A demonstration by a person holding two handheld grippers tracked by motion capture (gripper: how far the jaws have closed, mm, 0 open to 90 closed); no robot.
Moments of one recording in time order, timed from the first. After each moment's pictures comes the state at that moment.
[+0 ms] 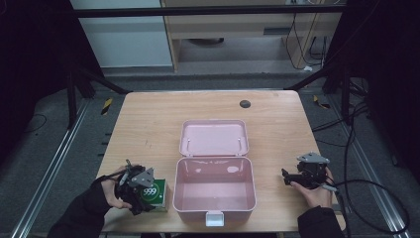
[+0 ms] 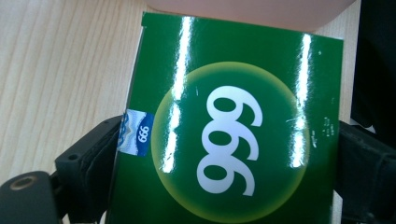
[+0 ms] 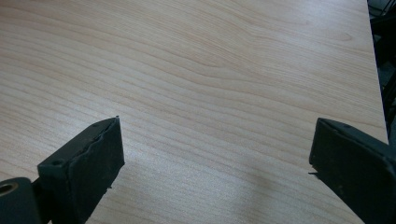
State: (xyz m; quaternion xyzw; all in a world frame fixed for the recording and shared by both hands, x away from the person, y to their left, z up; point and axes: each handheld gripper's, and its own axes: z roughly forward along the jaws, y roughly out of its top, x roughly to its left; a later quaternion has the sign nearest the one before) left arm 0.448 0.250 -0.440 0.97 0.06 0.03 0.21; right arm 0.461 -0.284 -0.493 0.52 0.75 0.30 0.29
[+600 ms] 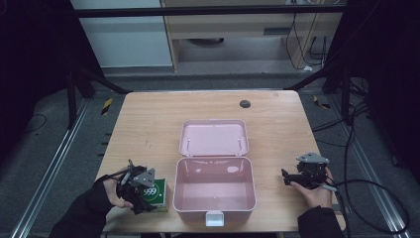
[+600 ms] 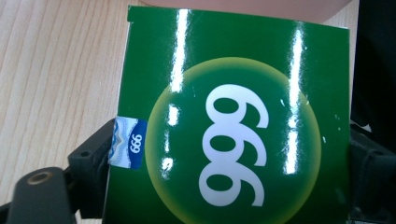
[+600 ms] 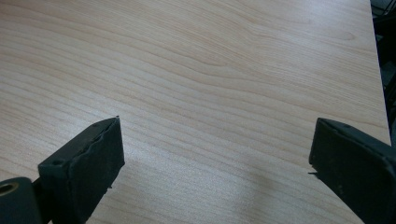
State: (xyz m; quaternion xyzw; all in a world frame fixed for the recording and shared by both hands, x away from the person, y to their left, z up) left arm 0.451 0.250 -0.445 0.97 0.06 0.01 0.21; right arm 0.462 -0.284 -0.493 0.51 0.75 0.29 0.28
